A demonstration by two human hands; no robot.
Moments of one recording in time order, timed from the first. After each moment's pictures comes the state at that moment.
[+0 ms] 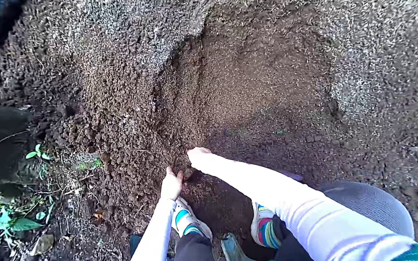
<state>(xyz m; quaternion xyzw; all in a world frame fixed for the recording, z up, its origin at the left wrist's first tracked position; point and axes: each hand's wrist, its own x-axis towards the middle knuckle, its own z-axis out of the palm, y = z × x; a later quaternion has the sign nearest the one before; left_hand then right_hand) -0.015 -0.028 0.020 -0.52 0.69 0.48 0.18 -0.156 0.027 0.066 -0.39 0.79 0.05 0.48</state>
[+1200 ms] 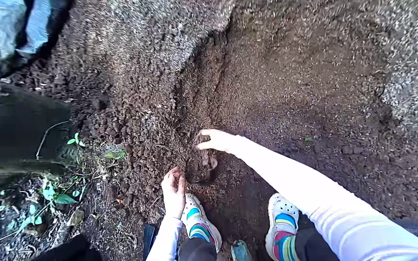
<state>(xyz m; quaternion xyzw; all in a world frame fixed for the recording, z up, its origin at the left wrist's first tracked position) 0.046 -0.013 0.010 -0.44 0.76 0.44 -0.20 -0.214 0.028 0.051 -0.39 0.70 -0.34 0.49</state>
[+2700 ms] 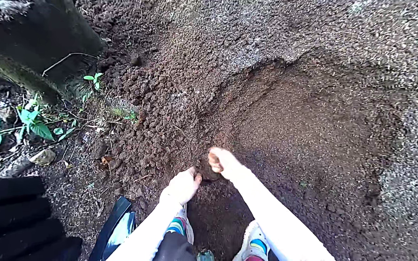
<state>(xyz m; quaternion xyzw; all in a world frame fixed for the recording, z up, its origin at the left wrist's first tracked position) 0.049 -0.027 0.045 -0.44 0.74 0.47 0.18 -0.120 0.022 0.051 -0.12 0.64 -0.46 0.60</state>
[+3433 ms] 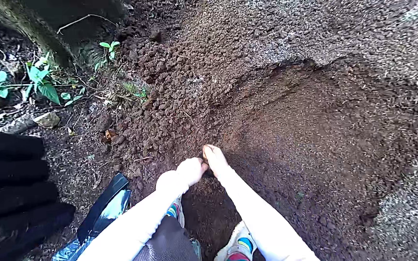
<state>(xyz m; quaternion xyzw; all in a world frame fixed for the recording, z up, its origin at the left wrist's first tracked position) 0.036 -0.030 0.031 -0.42 0.72 0.52 0.21 -0.082 0.013 0.012 -0.25 0.72 -0.39 0.53</state>
